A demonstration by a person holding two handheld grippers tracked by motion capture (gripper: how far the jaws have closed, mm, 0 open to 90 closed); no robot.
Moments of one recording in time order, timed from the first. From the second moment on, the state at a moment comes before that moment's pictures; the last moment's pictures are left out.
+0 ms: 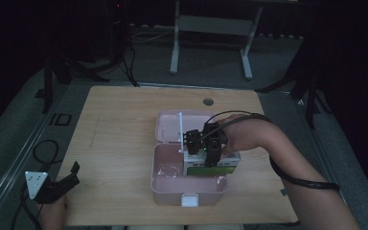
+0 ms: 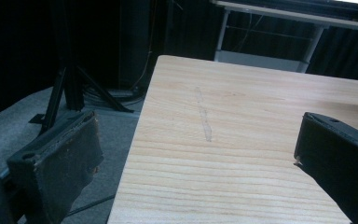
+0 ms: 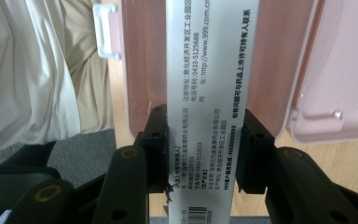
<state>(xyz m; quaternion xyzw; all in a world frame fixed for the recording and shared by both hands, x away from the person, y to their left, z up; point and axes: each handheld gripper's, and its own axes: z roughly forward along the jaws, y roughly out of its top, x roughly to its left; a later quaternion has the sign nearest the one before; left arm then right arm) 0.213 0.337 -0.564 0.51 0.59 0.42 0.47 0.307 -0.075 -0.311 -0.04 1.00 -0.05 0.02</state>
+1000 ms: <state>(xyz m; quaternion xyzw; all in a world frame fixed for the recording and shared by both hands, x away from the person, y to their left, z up) 0.213 0.338 -0.564 0.51 0.59 0.42 0.47 0.314 -0.048 -0.381 -0.05 1.00 -0.05 -0.02</state>
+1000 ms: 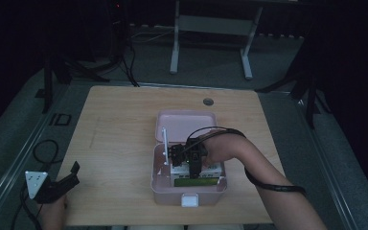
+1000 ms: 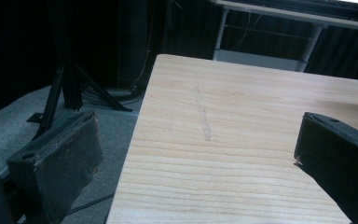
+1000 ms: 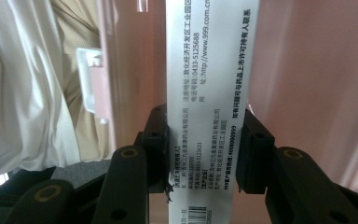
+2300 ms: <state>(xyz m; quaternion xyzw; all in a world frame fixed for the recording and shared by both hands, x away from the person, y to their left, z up) 0.213 0.338 -0.564 0.51 0.59 0.42 0.47 0.322 -0.065 -0.437 -0.02 1.00 -0.02 -0.03</state>
